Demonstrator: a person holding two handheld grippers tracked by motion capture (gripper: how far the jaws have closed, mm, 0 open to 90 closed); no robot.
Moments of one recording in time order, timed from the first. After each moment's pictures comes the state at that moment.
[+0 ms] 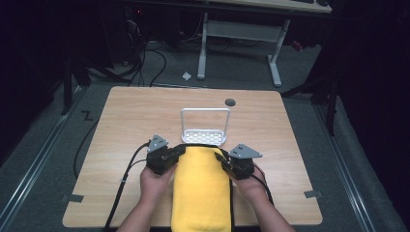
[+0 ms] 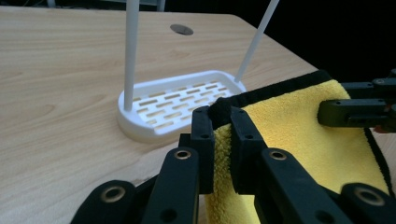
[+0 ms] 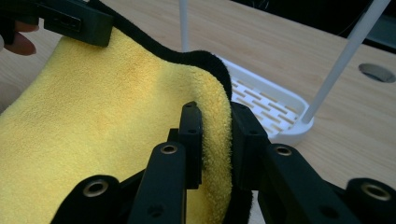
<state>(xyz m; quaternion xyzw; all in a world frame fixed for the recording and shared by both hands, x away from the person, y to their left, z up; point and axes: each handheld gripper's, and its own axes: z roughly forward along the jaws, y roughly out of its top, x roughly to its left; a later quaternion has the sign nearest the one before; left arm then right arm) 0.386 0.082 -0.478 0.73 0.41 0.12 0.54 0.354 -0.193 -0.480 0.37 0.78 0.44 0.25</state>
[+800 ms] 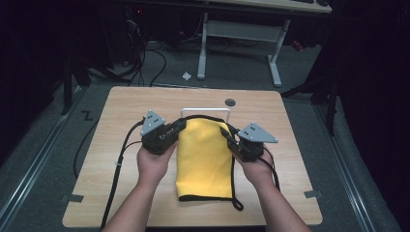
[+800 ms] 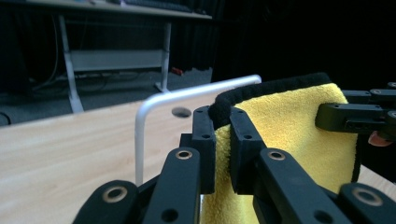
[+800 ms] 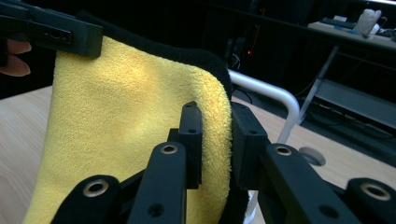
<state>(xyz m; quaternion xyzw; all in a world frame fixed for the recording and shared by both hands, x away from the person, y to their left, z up) 0.391 0.080 -0.389 0.69 0.36 0.20 0.59 0.362 -0.197 -0.397 0.35 0.72 0.50 0.33</state>
